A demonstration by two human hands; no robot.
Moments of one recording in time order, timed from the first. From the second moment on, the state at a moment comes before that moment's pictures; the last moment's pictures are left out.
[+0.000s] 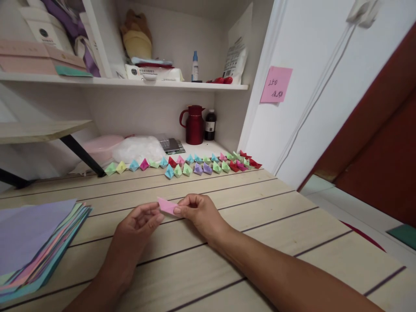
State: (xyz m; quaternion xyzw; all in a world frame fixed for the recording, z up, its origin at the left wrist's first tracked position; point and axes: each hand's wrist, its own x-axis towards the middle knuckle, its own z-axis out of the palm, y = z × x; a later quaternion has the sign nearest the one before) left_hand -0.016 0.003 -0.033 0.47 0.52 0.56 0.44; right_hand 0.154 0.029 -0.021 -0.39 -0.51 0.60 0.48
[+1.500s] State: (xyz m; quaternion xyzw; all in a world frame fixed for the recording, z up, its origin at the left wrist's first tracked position) left_hand -0.012 0.000 -0.046 0.67 0.56 0.46 0.18; right_hand 0.166 0.042 -0.030 -0.39 -0.84 0.18 0.32
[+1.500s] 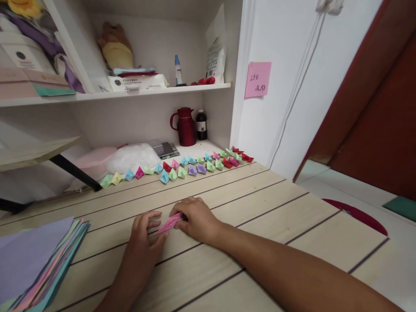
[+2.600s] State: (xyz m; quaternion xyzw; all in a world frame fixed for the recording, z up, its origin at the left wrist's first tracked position) left_hand -0.013 -0.005 -0.028 0.77 0.58 0.24 0.10; right_hand 0.181 0.043 -0.026 -0.38 -0.85 0.20 0.32
